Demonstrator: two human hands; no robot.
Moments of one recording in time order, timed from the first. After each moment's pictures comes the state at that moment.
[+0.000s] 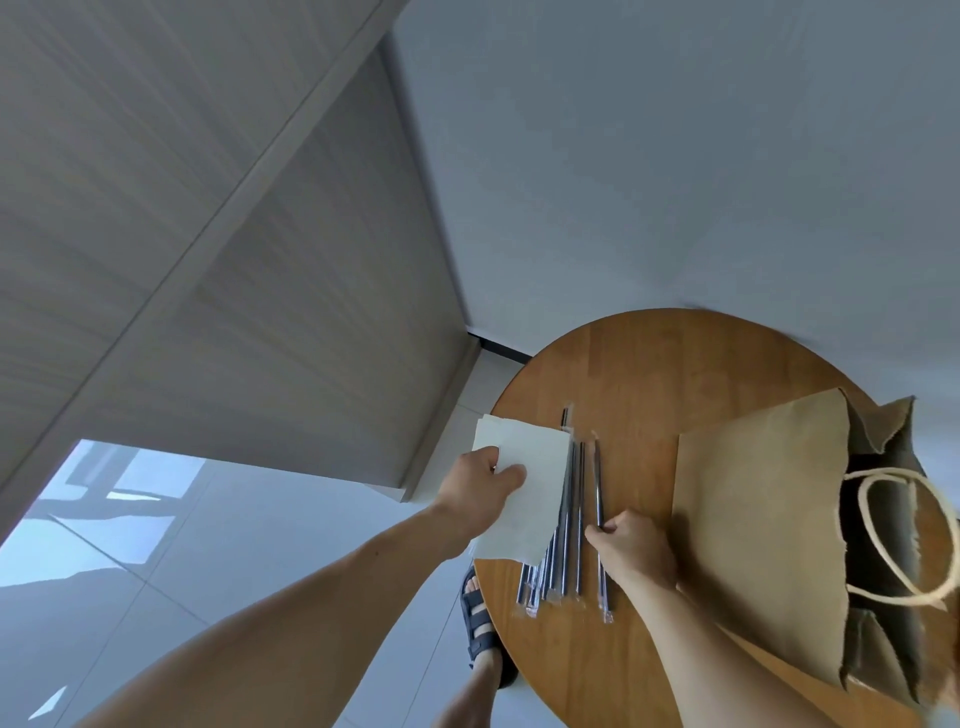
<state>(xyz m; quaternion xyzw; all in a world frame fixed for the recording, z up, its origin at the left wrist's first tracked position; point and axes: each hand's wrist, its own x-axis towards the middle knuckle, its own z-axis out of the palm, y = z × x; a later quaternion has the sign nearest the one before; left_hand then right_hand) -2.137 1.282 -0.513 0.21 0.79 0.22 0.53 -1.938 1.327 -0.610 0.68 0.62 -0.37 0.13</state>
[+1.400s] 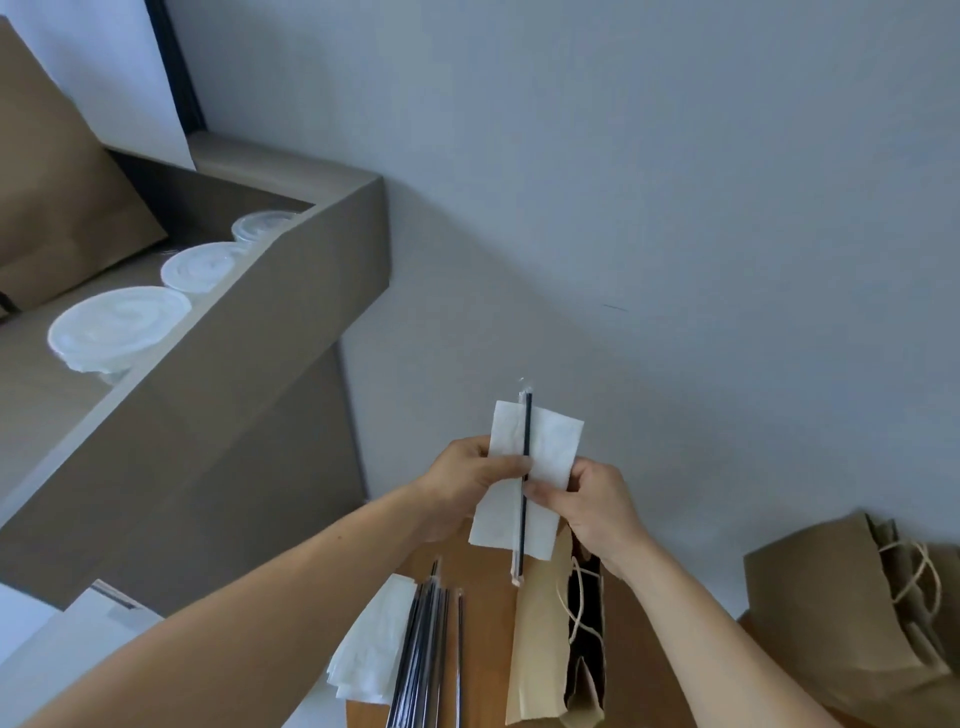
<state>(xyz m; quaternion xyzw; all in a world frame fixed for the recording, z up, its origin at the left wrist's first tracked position) -2.057 1.374 -0.254 0.36 0.56 0.45 0.59 -1.882 1.431 -0.270 0.44 0.68 -0.52 -0.27</state>
